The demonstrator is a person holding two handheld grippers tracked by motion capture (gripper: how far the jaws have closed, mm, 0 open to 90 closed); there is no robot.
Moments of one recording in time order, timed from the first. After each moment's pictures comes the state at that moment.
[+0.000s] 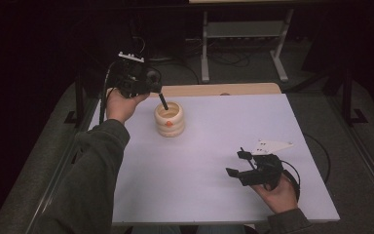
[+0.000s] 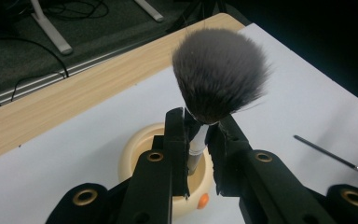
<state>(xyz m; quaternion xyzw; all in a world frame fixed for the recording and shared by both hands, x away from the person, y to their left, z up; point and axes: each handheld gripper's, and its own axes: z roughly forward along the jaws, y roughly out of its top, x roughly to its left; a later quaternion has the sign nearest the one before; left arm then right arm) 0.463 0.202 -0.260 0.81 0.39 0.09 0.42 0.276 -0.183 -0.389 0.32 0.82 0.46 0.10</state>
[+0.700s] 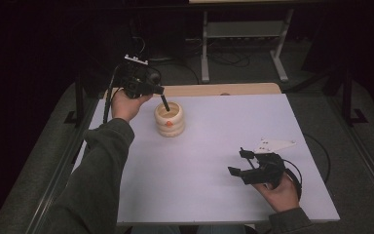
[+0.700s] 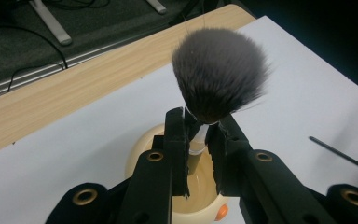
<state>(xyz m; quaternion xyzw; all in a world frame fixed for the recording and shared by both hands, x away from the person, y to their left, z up) 0.482 0.197 -0.282 0.81 0.40 0.09 0.41 0.279 -0.189 -0.390 0.33 0.82 0.46 0.09</state>
